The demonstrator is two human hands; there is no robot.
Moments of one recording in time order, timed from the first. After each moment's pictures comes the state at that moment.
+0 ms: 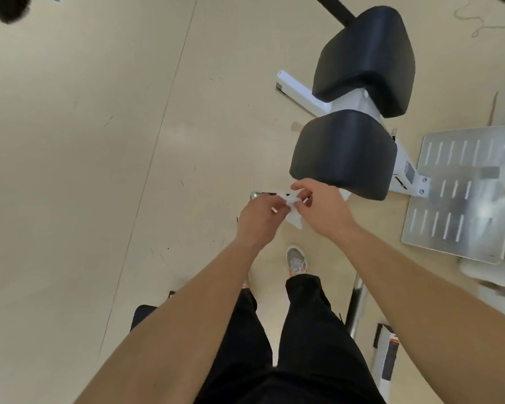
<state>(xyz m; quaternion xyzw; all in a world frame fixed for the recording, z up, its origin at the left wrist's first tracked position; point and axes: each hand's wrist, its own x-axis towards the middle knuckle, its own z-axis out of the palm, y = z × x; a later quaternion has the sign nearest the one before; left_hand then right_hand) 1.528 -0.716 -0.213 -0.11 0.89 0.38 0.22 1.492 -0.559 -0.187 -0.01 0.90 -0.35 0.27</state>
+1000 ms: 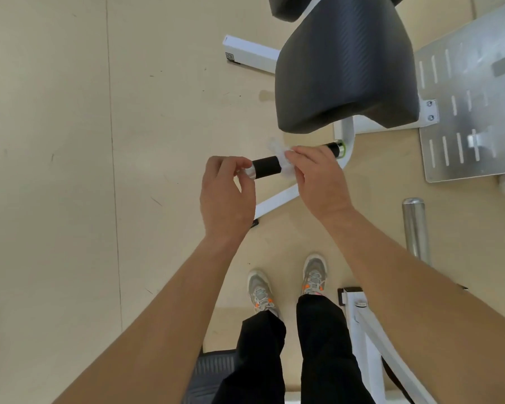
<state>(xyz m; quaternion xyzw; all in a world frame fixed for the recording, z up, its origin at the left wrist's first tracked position) 1.533 -0.772 -0.333 -0.04 0.92 0.39 0.00 1.538 -0.596 -0.387 -0.03 0.96 -0.26 -0.10</state>
